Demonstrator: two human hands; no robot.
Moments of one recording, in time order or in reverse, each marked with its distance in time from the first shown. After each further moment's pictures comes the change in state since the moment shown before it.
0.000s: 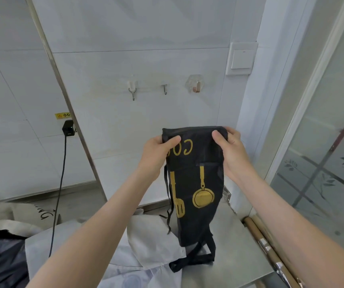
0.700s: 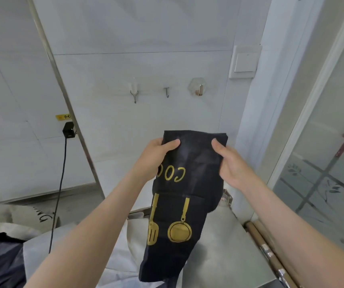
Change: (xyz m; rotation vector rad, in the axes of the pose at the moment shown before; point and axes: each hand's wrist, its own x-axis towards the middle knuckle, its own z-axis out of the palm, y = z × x) left_hand 0.012 0.004 -0.012 -0.046 -0.168 -0.107; right_hand 0.001 0.006 -0.006 0.119 -0.307 0.261
